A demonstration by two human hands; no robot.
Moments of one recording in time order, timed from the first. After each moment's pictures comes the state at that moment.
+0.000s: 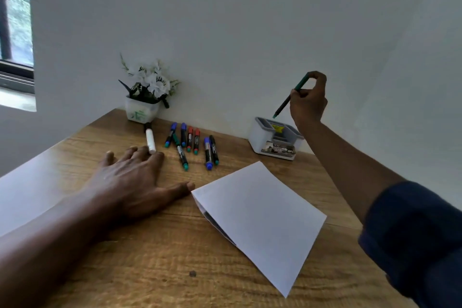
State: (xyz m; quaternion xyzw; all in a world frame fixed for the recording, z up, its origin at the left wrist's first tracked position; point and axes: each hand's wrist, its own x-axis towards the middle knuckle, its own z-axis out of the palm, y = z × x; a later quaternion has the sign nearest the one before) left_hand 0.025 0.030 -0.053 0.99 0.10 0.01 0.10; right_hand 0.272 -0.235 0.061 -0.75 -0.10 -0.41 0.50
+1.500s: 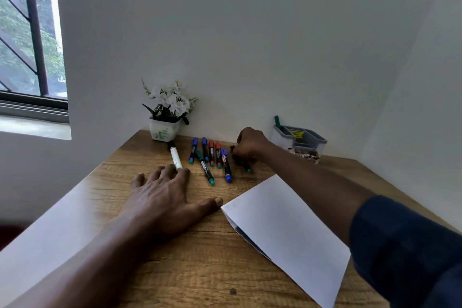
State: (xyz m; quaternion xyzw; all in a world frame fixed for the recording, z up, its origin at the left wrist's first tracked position) left_hand 0.027 0.035 -0.054 0.99 0.10 0.02 0.11; right_hand 0.235 -0.108 -0.007 -0.97 -0.16 -0.03 0.19
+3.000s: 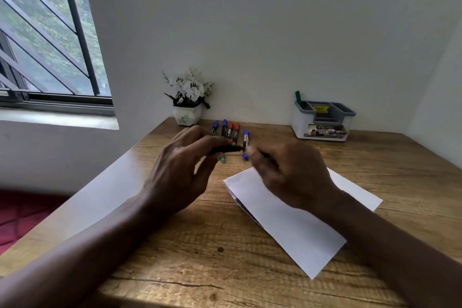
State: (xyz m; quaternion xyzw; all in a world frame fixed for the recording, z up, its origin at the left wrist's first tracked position) left_hand 0.003 0.002 -0.047 0.87 -0.16 0.44 0.16; right_hand 0.091 -0.208 -0.035 -0.81 -0.44 -0.28 0.26
